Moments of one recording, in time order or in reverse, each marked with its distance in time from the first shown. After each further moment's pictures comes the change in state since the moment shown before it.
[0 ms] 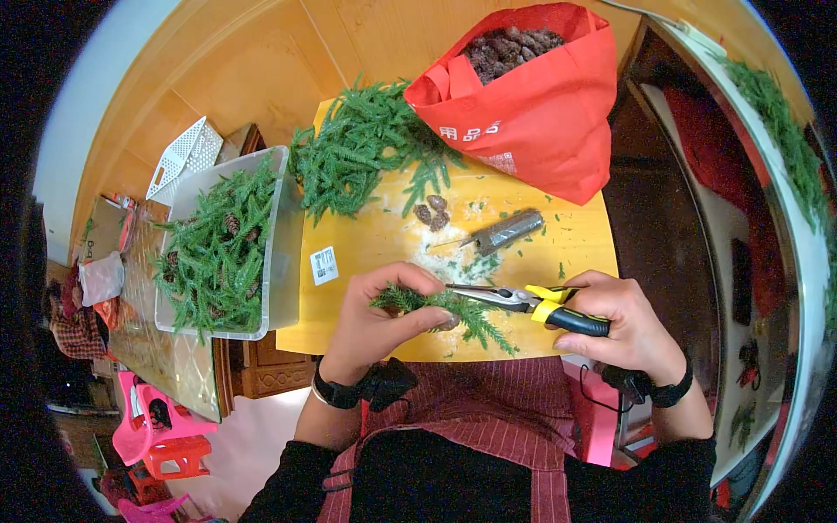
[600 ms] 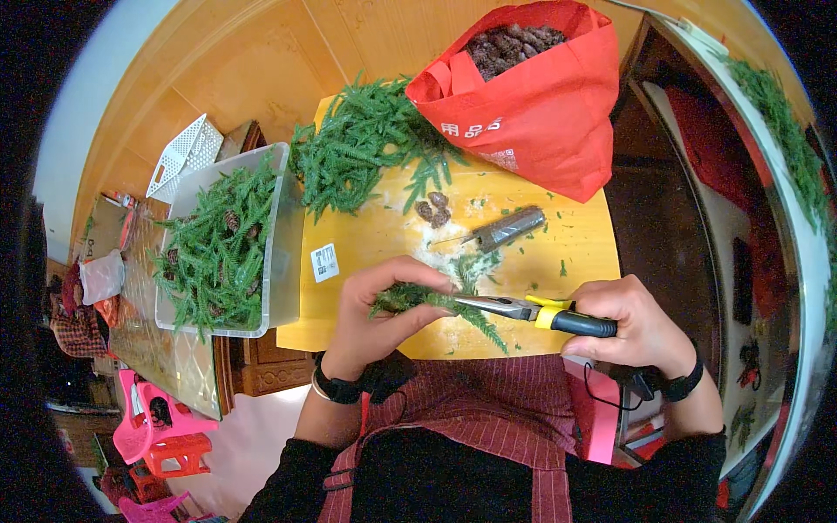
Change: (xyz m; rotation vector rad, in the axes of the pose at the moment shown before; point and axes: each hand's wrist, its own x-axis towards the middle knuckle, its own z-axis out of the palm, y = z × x) left_hand 0.002 0.000 -0.002 0.078 -0.020 0.203; right_hand 0.001 -0.005 -0.010 0.012 -0.112 0.072
